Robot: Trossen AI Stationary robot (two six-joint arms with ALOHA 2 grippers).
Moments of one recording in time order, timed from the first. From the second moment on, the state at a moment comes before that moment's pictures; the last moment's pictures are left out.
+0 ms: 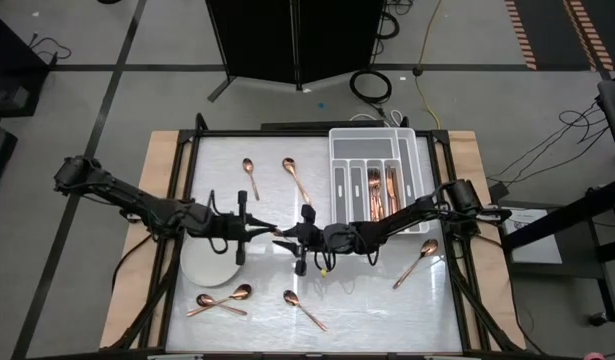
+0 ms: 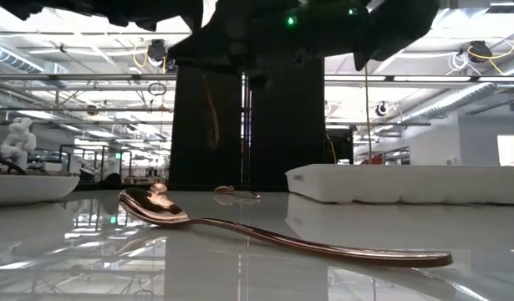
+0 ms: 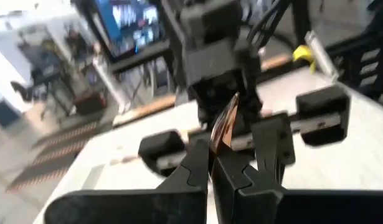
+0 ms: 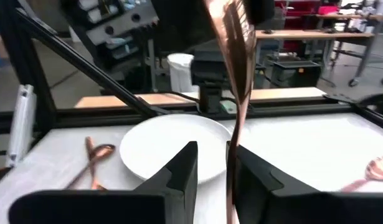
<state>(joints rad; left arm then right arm) -0.32 1.03 0.51 0.39 -0.32 0.34 0.22 1.98 1.09 0.80 0.31 0.09</state>
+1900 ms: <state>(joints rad) -0.32 0.88 0.55 -0.10 -0.76 0.14 0.14 1.66 1.09 0.19 0.56 0.40</state>
